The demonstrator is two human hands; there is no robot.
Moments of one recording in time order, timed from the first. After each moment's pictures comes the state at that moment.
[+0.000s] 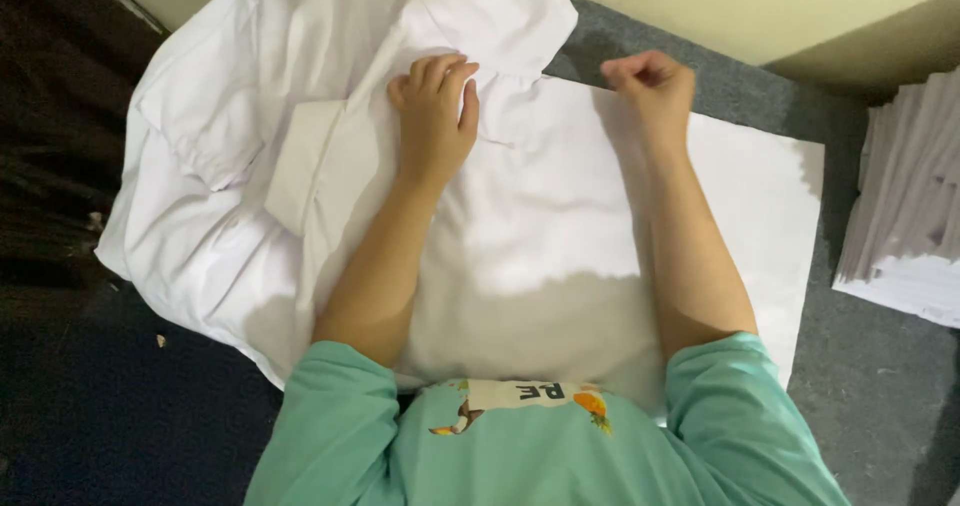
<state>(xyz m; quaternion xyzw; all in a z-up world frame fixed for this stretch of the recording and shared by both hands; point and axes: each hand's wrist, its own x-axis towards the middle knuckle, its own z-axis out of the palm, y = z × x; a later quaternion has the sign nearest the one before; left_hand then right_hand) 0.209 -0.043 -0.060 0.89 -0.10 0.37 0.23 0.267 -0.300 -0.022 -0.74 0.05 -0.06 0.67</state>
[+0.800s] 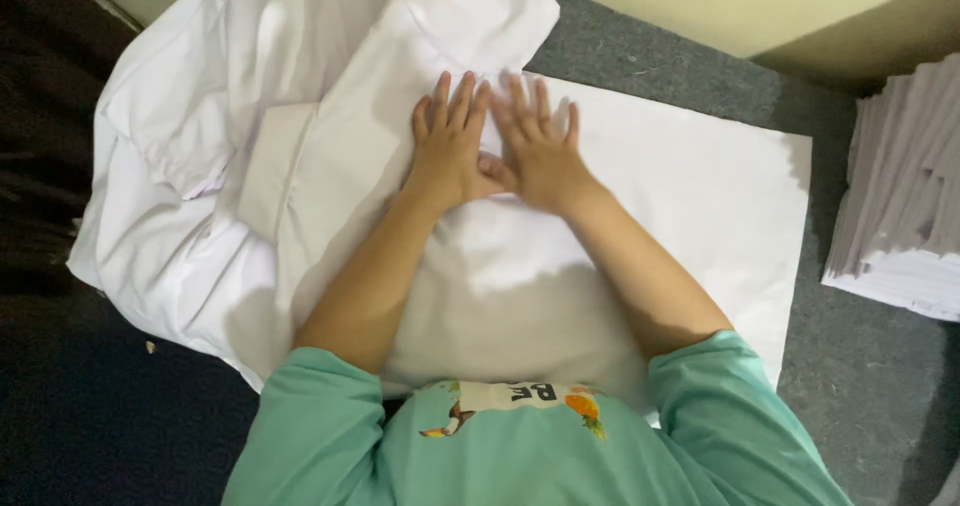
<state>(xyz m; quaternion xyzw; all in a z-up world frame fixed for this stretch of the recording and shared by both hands) 0.191 -0.072 -0.072 0.98 -0.11 -0.02 0.16 0.206 -0.241 -0.036 -0.95 -0.27 0.14 0.10</state>
